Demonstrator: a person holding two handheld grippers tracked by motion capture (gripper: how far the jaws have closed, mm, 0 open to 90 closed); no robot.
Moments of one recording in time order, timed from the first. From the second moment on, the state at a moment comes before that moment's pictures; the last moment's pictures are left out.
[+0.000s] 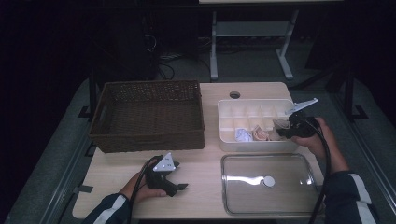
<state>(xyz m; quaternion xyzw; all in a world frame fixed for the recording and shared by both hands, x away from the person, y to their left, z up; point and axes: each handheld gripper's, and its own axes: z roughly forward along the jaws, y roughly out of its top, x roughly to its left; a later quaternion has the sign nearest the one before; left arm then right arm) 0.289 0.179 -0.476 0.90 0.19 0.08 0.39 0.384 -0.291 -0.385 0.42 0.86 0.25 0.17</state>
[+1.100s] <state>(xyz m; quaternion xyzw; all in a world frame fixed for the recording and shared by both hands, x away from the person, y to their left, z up) 0.289 0.179 -0.476 0.90 0.19 0.08 0.39 0.400 -0.281 -0.399 0.41 0.87 0.25 0.11</state>
